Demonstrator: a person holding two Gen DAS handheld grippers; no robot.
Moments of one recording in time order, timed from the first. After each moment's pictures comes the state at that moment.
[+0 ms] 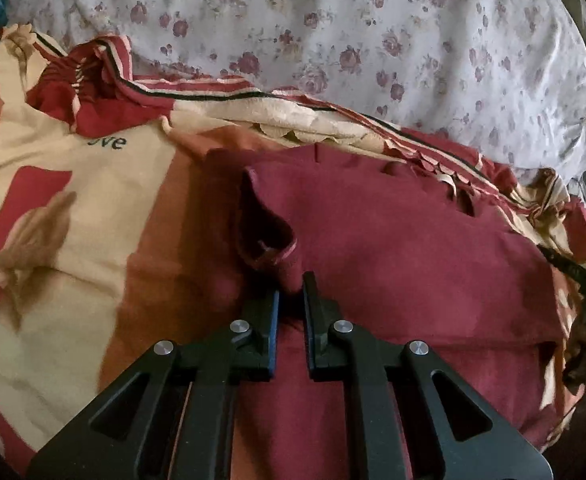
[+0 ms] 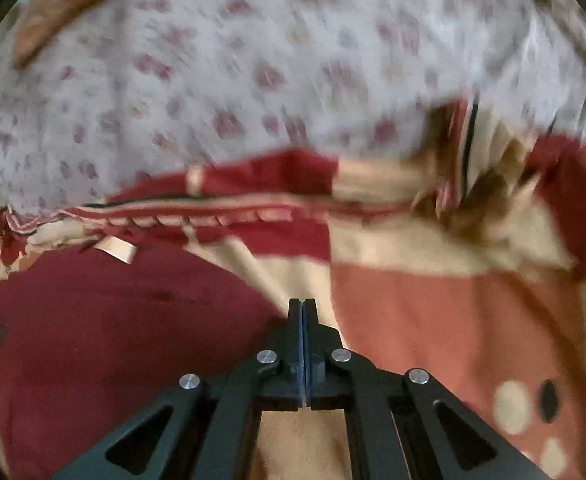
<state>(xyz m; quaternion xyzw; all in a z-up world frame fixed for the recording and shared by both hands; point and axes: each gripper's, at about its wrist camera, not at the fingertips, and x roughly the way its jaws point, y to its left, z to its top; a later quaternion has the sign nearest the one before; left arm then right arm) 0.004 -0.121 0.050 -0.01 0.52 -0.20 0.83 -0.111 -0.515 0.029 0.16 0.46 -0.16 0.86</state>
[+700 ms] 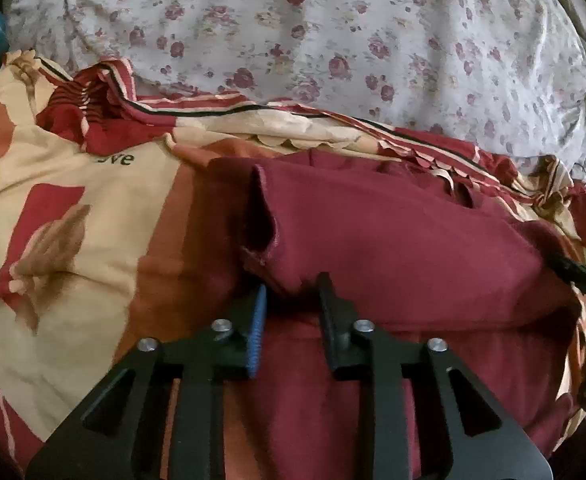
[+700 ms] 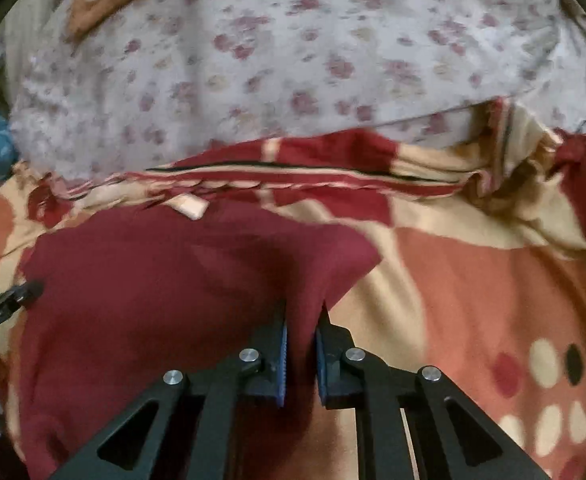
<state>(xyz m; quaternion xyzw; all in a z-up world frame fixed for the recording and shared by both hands) -0.012 -0.126 0.060 0.02 0.50 -0.20 0.84 -0.135 -0.463 0.045 0.12 0.46 -0.13 0.87</state>
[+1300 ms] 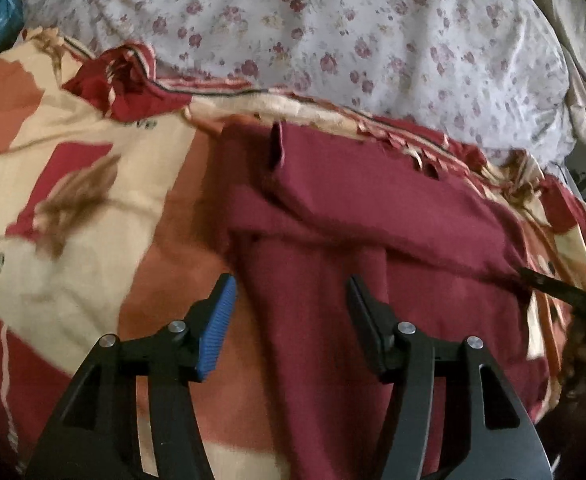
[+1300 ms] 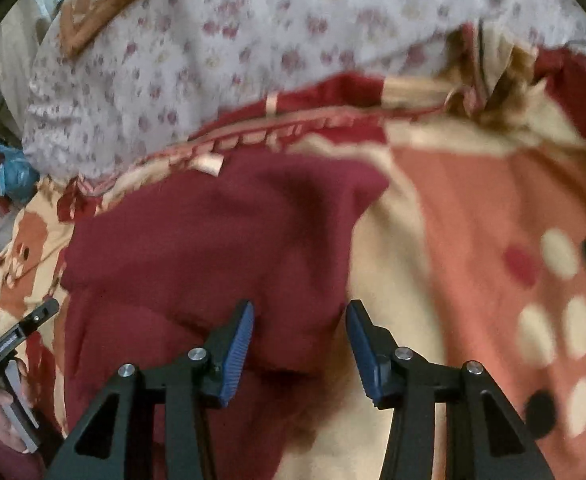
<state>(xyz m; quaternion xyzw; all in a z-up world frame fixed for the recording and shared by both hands) -0.074 -0.087 0.081 -0.01 0.51 -0.22 0.83 -0.186 -0.454 0.034 0.22 0.49 -0.07 0.84</state>
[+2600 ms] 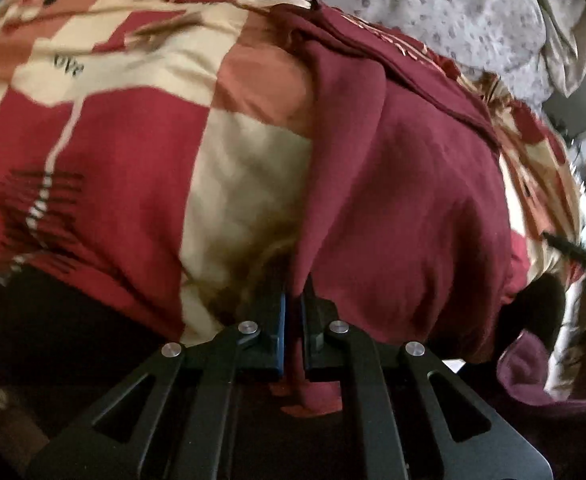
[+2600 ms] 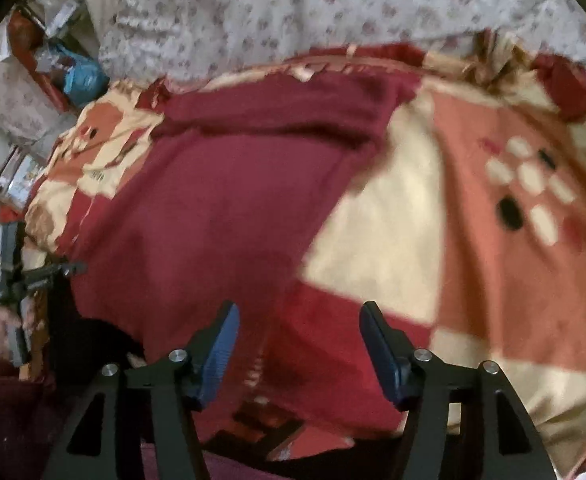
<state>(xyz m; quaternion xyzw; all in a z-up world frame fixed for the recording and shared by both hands) -0.216 0.030 0.073 -0.01 0.60 -0.24 0.76 -0.351 -0.374 0.073 0.16 0.53 0.05 0.83</state>
